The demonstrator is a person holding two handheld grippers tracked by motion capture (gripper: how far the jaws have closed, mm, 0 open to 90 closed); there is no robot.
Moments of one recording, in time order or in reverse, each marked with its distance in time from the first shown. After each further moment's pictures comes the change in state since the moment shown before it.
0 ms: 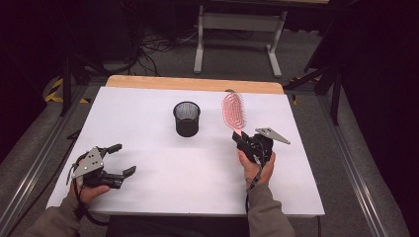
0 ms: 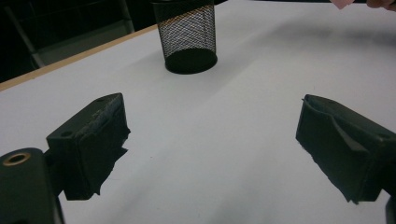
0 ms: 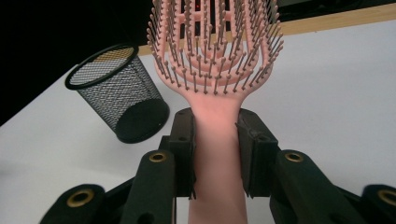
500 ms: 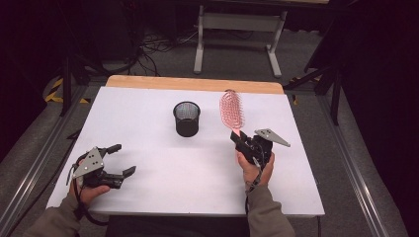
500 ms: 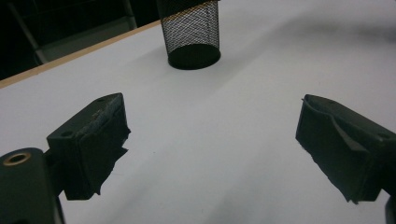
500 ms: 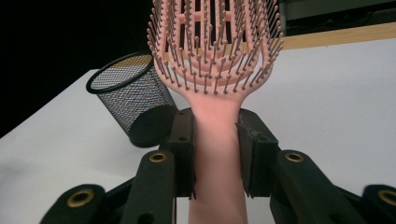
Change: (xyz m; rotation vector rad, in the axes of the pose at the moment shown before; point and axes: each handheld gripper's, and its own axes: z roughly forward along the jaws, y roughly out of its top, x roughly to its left) left arm 0.001 -0.001 0.001 0.020 0.017 0.003; right arm 0.006 0.000 -0.006 -0.039 0.034 -0.028
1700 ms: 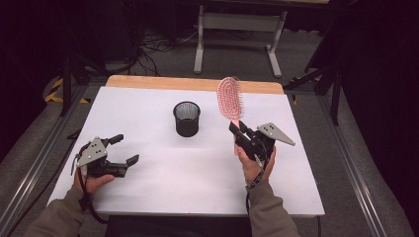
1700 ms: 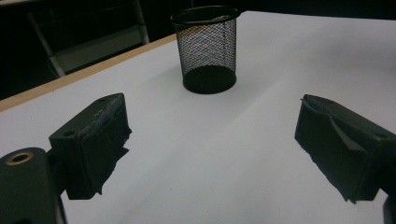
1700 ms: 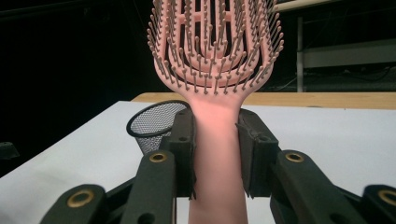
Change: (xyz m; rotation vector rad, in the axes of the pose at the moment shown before) left arm 0.010 0.024 0.014 -0.035 0.032 -0.022; right arm 0.016 0.024 -0.013 -0.155 0.083 -0.083
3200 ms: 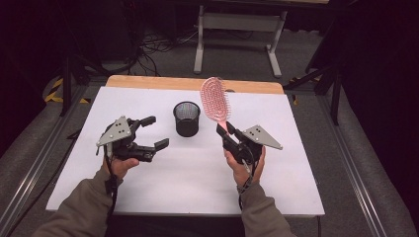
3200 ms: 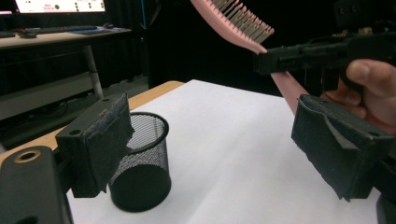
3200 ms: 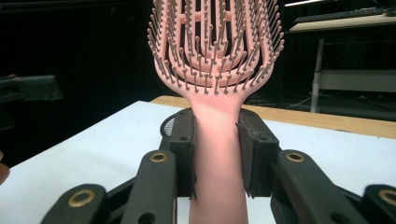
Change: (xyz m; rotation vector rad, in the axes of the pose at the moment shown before) left arm -0.036 0.090 0.050 -0.175 -0.191 -0.045; right arm 0.036 -0.003 0.005 -0.032 0.064 -0.107
